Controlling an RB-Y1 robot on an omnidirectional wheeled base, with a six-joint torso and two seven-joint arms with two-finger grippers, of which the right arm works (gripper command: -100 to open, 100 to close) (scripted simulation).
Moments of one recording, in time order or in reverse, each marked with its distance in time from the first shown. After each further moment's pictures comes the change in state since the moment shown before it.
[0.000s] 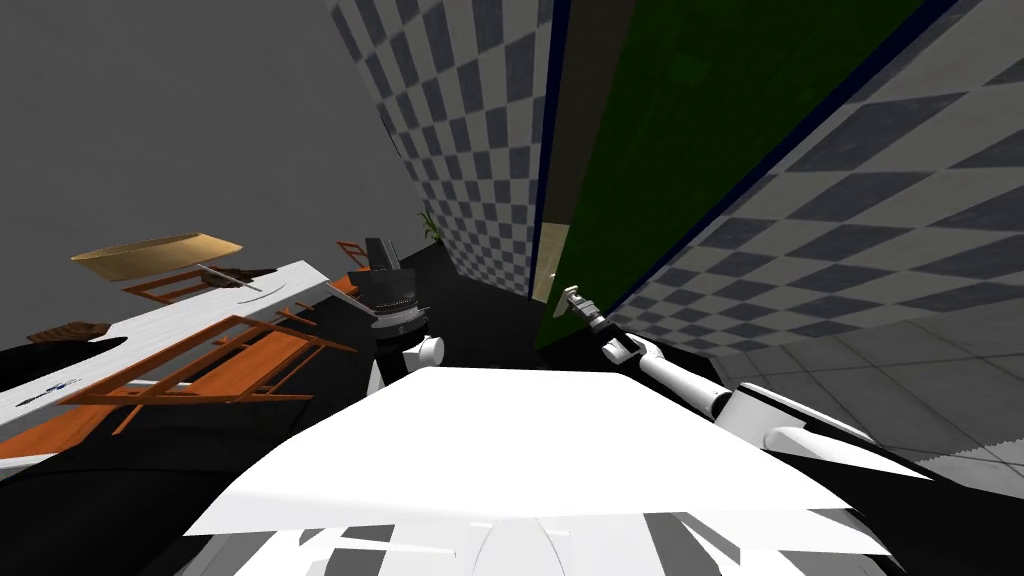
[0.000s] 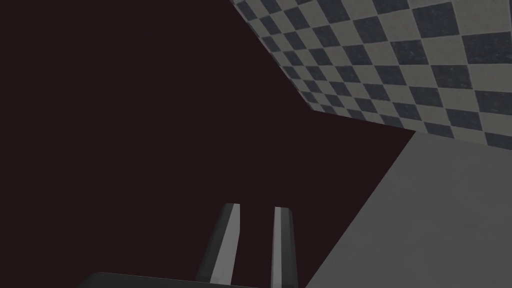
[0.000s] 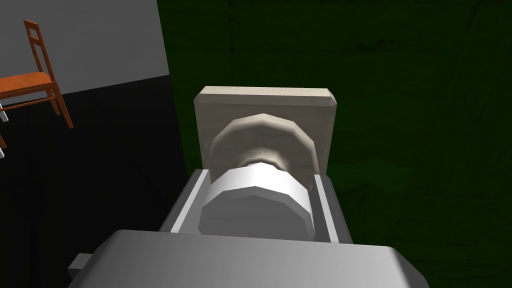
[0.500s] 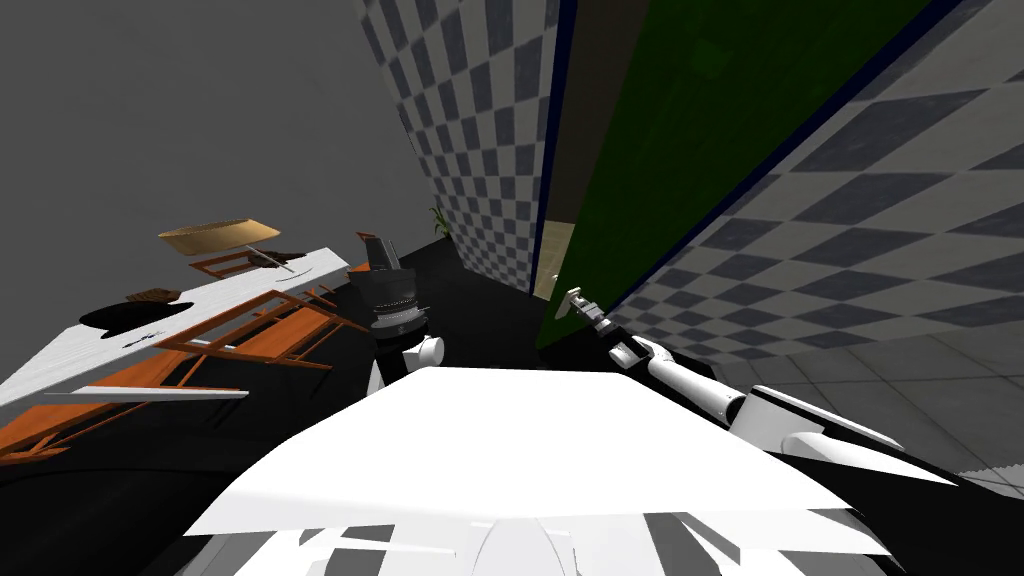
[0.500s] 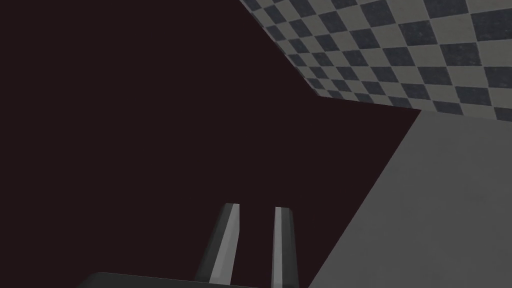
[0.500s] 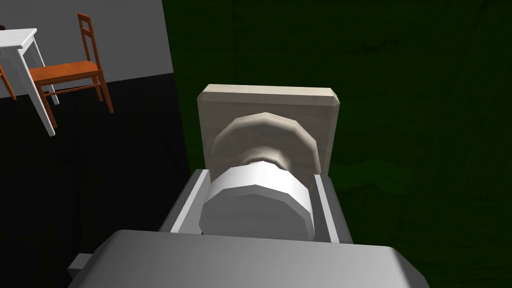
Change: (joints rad) arm 0.014 -0.048 0.031 0.009 0.026 -0.073 -0.050
